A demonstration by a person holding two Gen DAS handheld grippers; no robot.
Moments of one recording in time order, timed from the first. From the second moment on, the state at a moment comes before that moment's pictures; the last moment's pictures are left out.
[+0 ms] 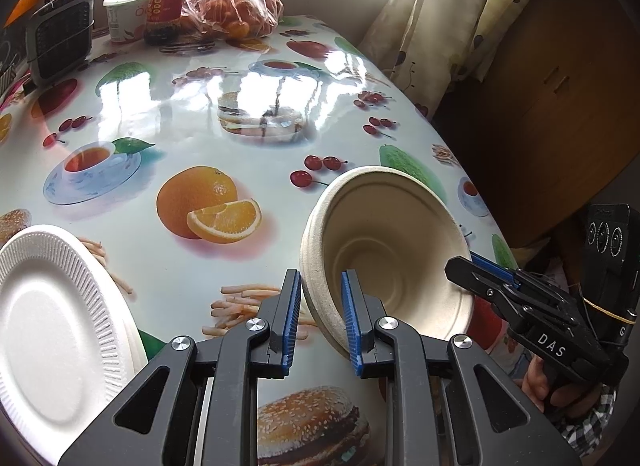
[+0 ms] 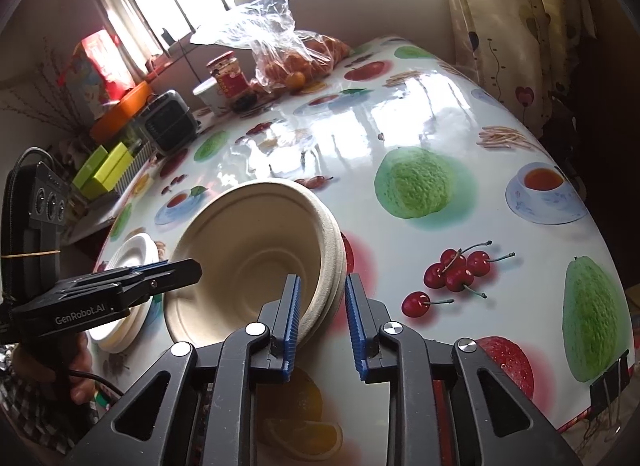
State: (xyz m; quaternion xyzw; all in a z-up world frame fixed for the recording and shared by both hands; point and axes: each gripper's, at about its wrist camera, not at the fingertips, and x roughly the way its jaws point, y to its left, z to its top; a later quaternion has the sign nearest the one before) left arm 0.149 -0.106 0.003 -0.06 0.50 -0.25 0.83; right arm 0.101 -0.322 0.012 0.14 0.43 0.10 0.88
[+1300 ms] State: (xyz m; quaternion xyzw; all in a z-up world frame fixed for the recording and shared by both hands) left arm 0.146 -0.095 0.013 -0.06 0.50 -0.23 0.83; right arm 0.107 -0.311 0.025 0.14 0.42 0.10 0.89
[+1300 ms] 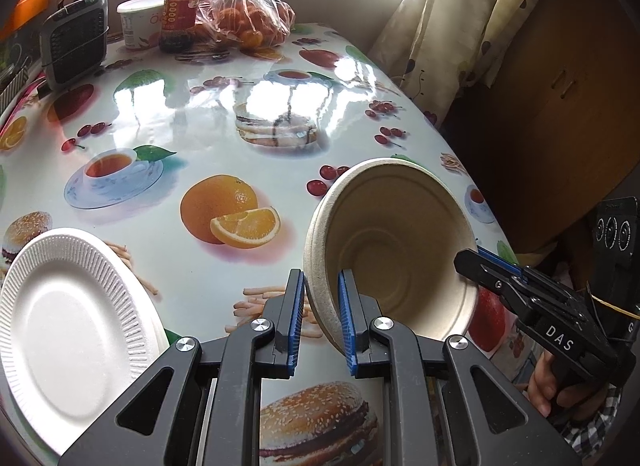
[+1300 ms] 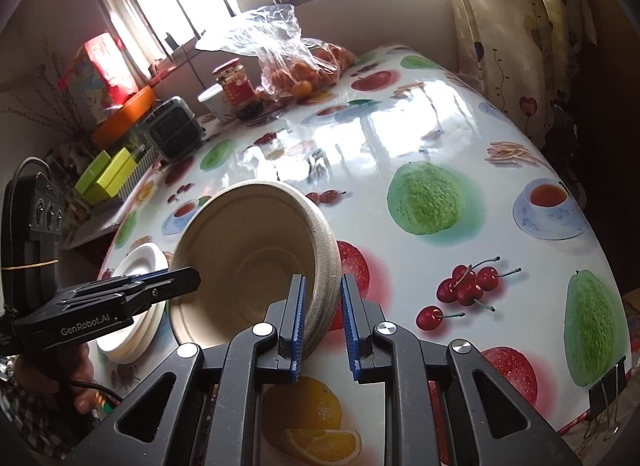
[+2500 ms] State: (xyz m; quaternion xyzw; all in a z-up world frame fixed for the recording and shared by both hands) left arm 0.123 0.006 0.050 -0.10 0.46 -0.11 0.87; right arm 0.137 -0.208 0.061 0.10 0.41 0.23 0.88
